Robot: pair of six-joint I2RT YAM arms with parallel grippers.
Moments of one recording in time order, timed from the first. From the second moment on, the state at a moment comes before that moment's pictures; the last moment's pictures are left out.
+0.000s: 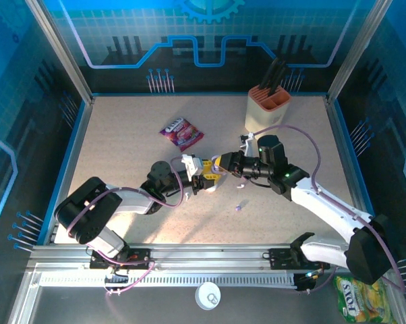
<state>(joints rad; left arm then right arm) -0.63 1.56 0.47 1.12 0.58 -0.04 0.54 1.17 0.78 -0.05 -0.56 1.00</state>
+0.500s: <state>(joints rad) -0.63 1.58 0.47 1.12 0.58 -0.03 0.56 1.17 0.78 -0.05 -0.52 1.01</state>
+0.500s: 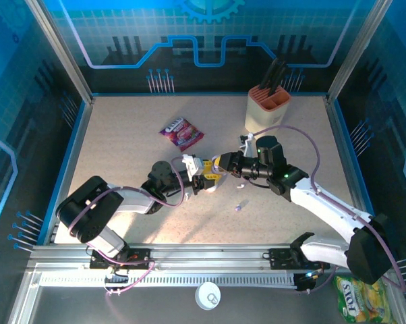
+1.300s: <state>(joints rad) -0.63 1.59 0.47 1.12 0.57 -0.04 0.56 1.13 0.79 -0.19 -0.41 0.89</state>
